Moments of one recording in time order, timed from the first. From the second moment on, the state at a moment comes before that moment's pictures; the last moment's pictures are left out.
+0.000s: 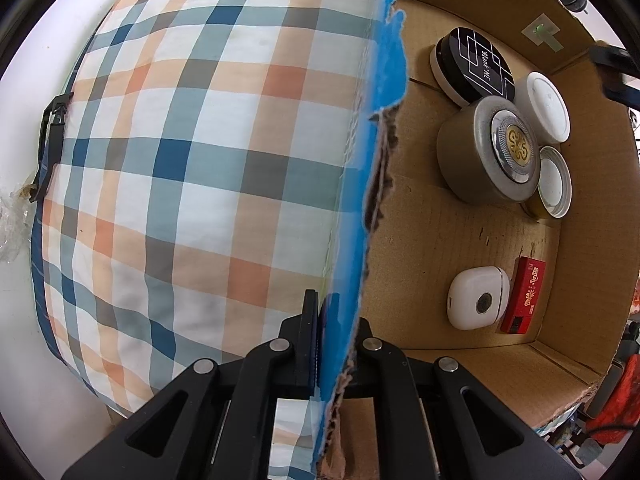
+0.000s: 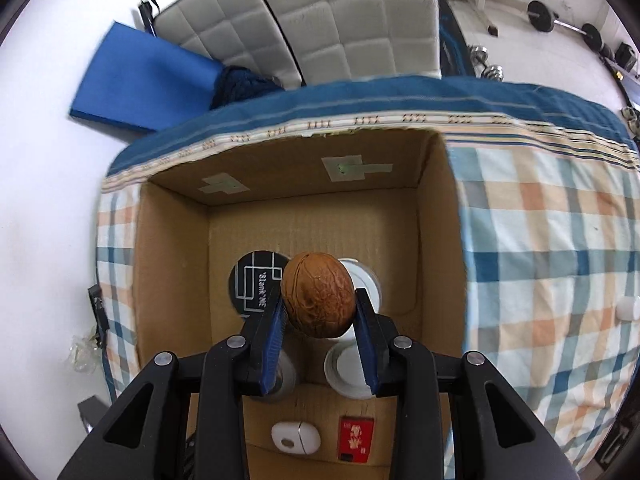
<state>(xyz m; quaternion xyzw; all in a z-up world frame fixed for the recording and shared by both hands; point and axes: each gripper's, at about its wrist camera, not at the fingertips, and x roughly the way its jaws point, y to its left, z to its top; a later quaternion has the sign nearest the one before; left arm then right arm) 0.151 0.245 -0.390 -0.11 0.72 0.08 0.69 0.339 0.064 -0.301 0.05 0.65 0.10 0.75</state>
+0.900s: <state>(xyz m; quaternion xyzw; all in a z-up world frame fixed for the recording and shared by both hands) 0.151 0.242 -0.392 -0.11 0.72 0.08 0.69 0.381 0.087 -0.337 -0.01 0.68 0.06 0.73</state>
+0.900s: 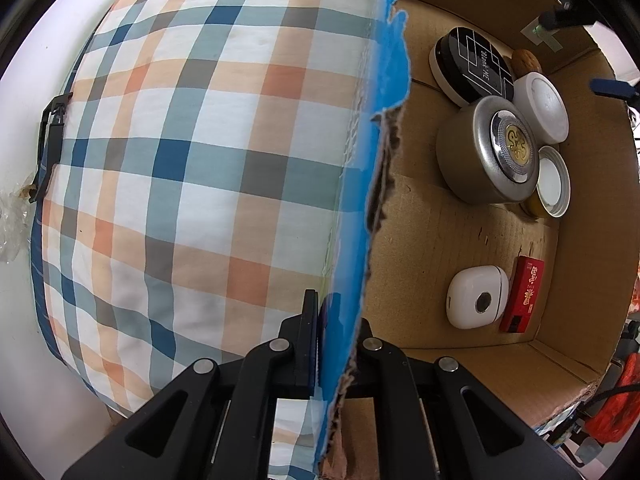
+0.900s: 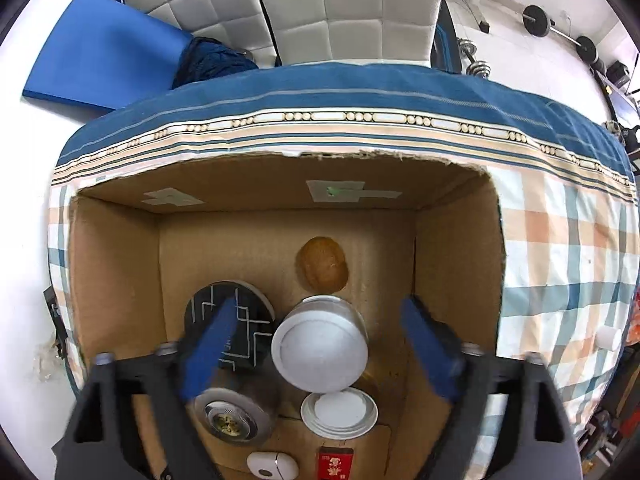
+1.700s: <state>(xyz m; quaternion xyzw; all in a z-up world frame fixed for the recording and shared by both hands) 0.153 0.235 -0.387 -0.11 0.72 0.08 0.69 0.303 0.066 -0.270 0.01 0.65 0.09 0.76</state>
